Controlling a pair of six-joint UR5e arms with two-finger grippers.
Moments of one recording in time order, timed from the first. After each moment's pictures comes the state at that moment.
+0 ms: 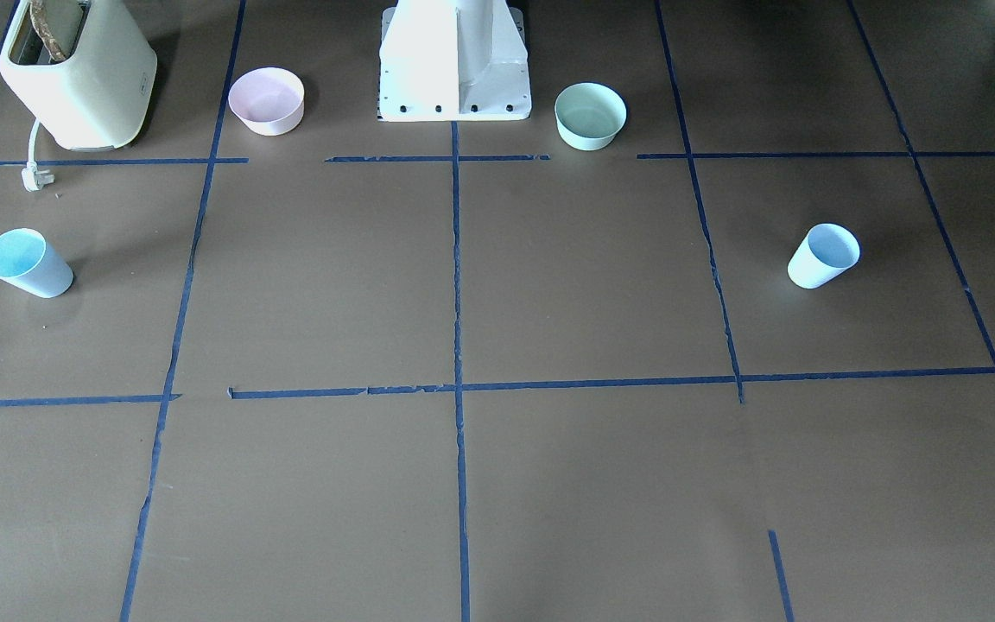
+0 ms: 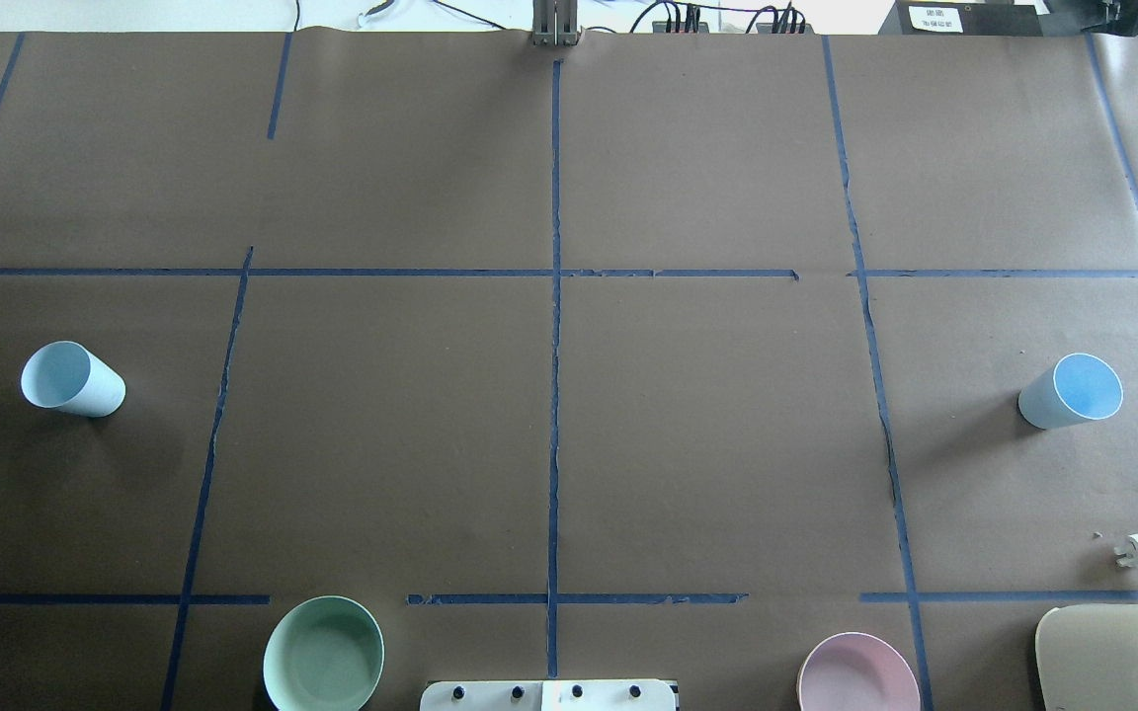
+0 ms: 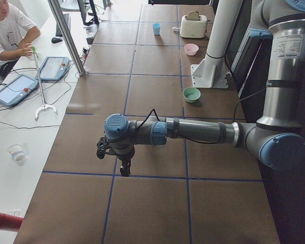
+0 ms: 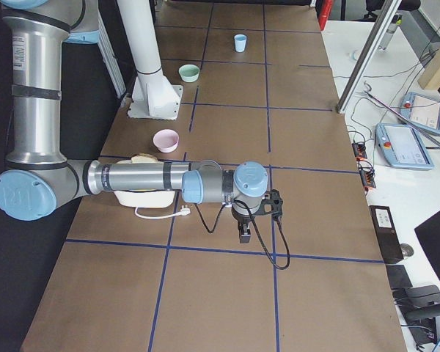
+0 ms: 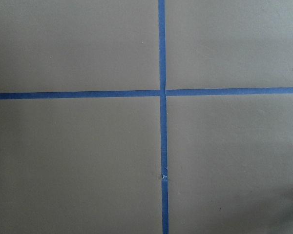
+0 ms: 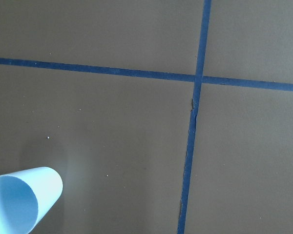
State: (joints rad) left arm -1.56 -1.59 -1.63 -1.49 -2.38 0.02; right arm 1.52 -1.66 1.71 -1.57 2.42 -0.02
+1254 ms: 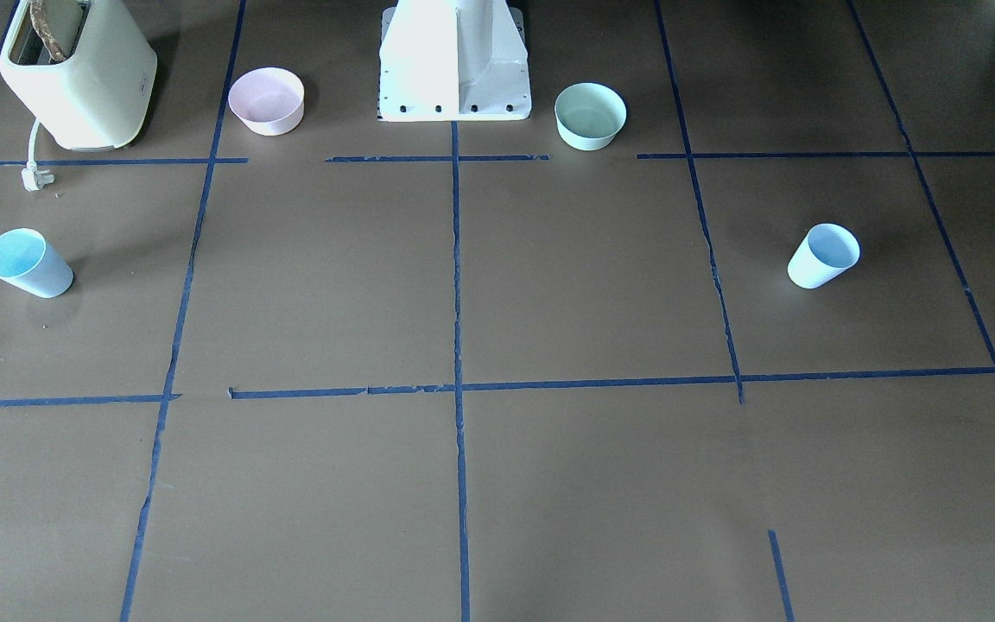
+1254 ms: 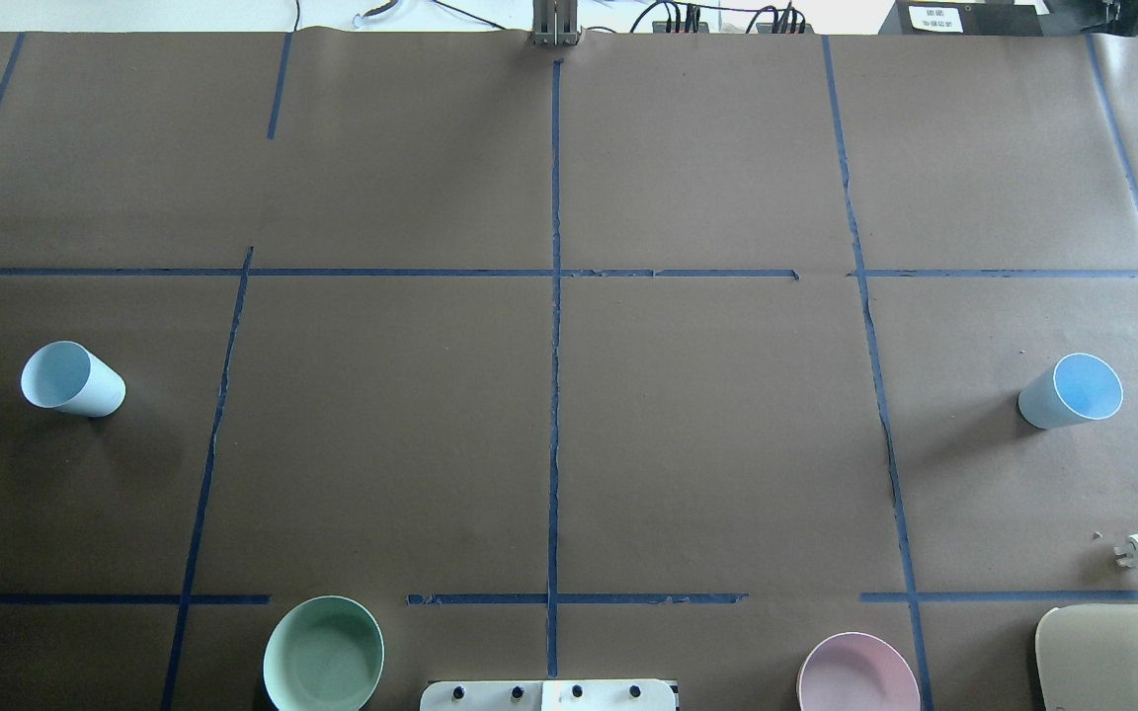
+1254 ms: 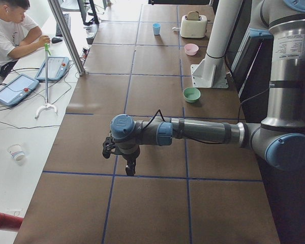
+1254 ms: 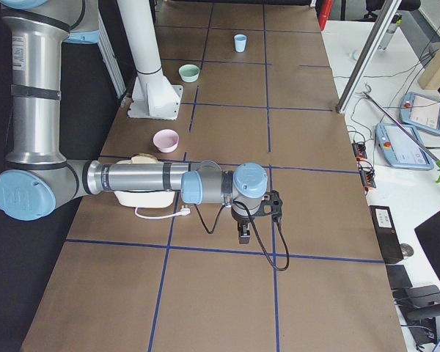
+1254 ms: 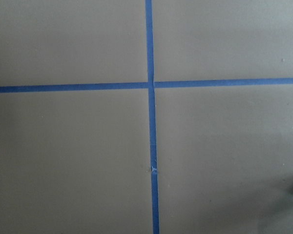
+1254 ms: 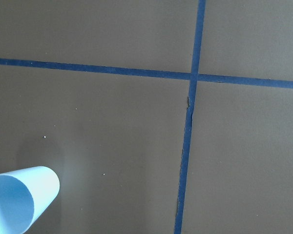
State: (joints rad) left arm -1.54 -1.53 -1.67 -1.54 -2.38 0.01; right arm 1.53 -1.66 1.70 -1.57 2.42 -0.03
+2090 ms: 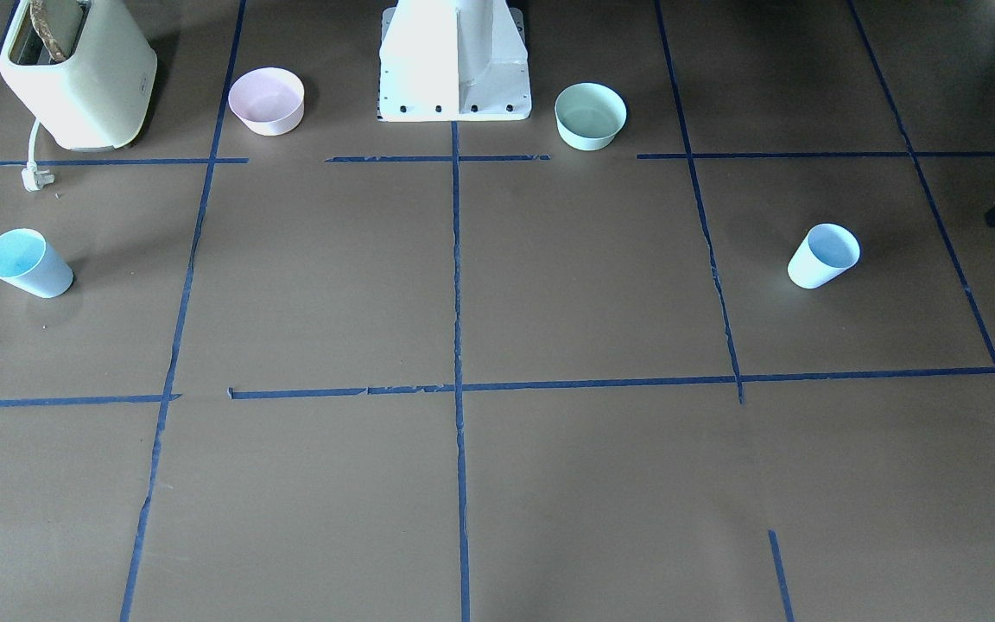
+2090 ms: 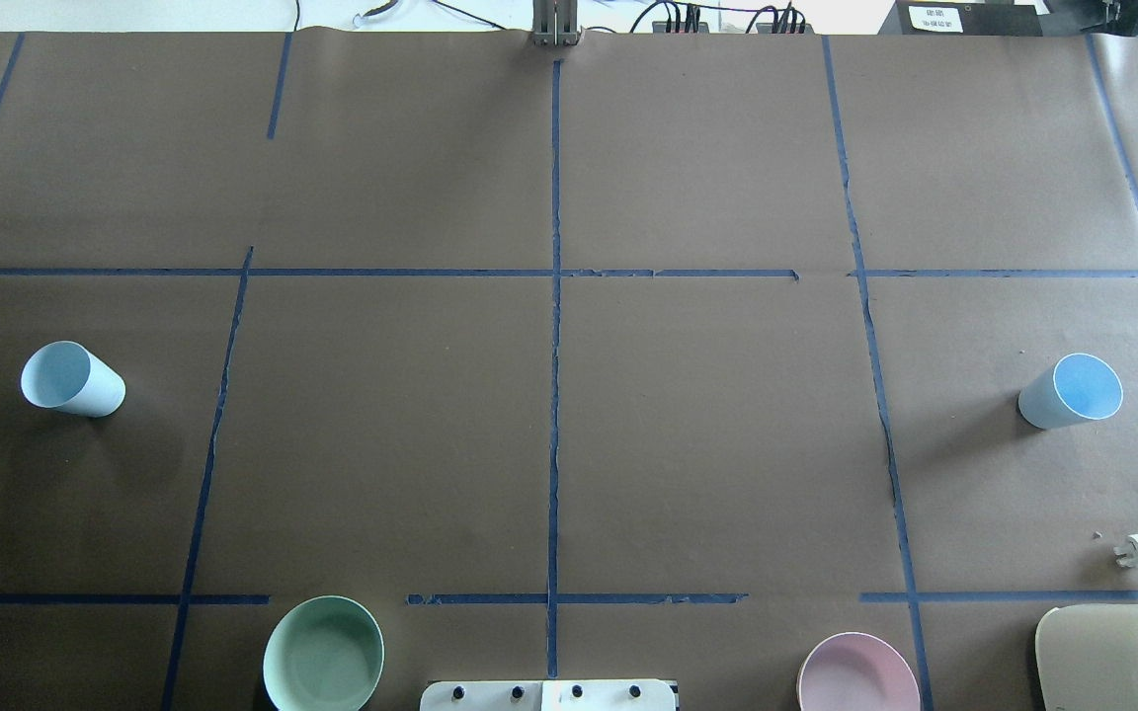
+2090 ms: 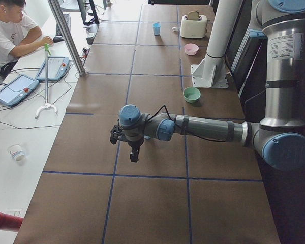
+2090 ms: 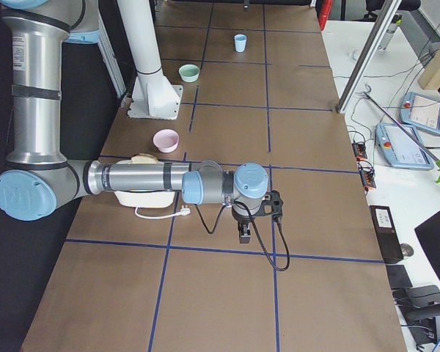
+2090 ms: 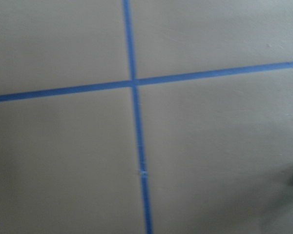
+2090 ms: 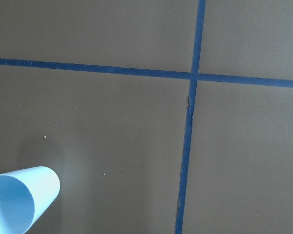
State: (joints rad) left arm -1.32 -1.50 -1.77 -1.69 -2.38 -0.26; right arm 1.52 -1.65 1.70 -1.57 2.43 -0.02
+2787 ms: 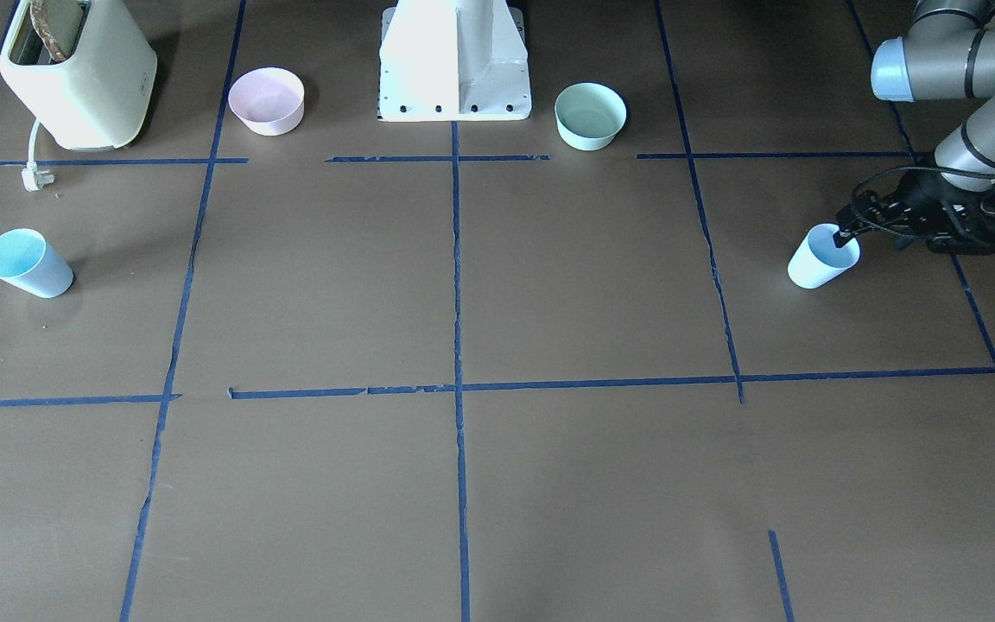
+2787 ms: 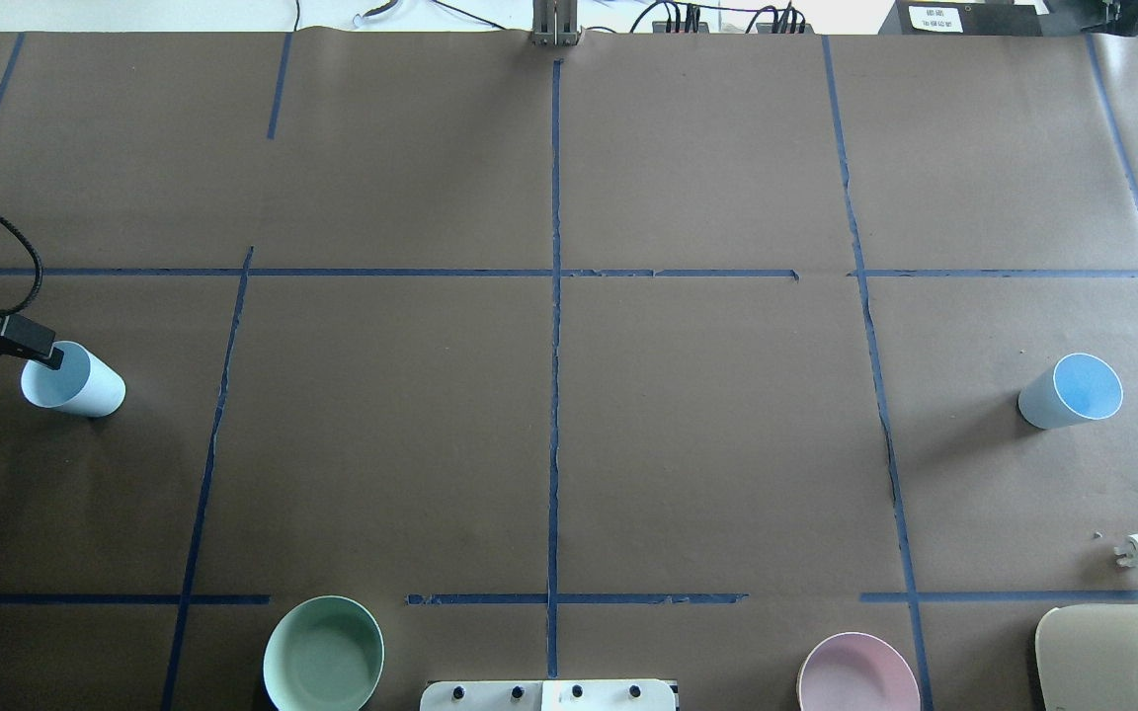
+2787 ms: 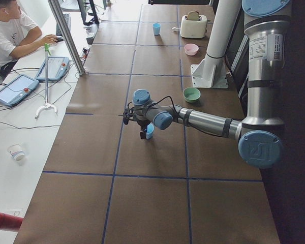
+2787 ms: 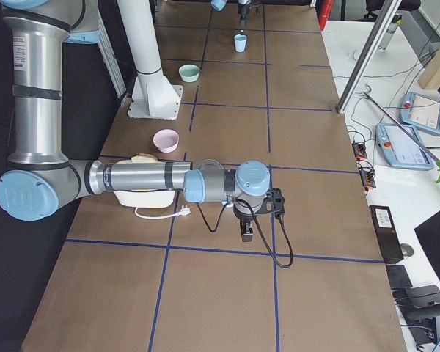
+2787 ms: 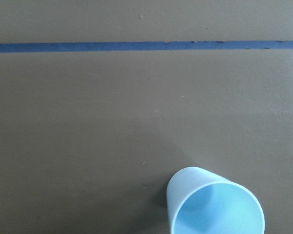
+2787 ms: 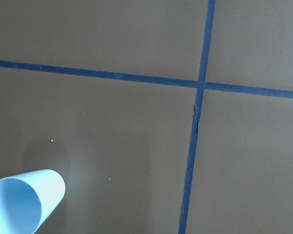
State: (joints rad) left arm -1.01 -1.51 -1.78 -1.98 -2.24 -0.74; right arm 1.52 -1.64 1.71 -1.57 2.43 -0.04
